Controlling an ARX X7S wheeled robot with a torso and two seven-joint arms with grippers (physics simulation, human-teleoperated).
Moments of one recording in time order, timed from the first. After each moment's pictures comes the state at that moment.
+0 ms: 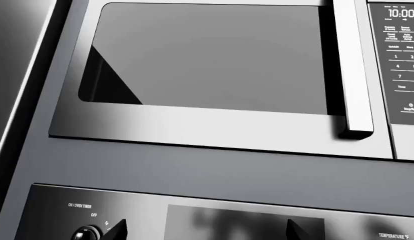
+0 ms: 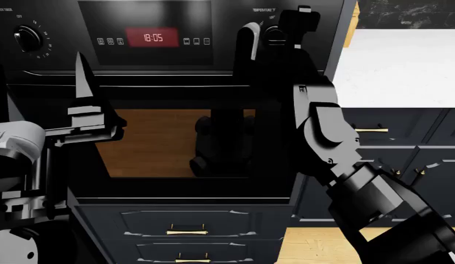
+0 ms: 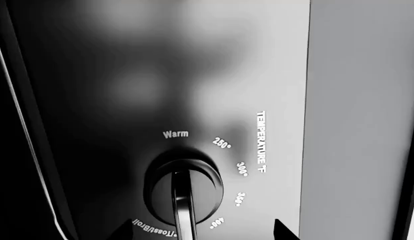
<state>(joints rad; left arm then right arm) -0.35 -0.39 0.03 0.78 -0.41 -0.38 -0.43 1.25 0.17 -0.86 0.50 -0.80 0.59 -0.29</state>
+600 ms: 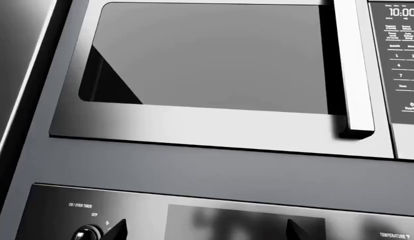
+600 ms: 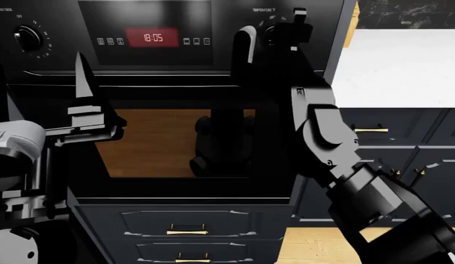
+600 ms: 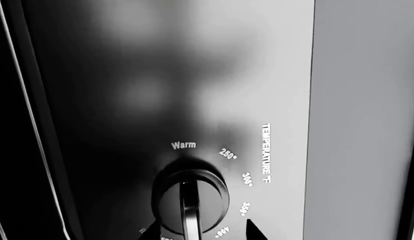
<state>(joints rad) -0.35 -0.40 0.04 0.77 -0.42 -0.38 -0.44 1.25 0.17 -0.87 0.49 -0.78 0.58 -0.28</state>
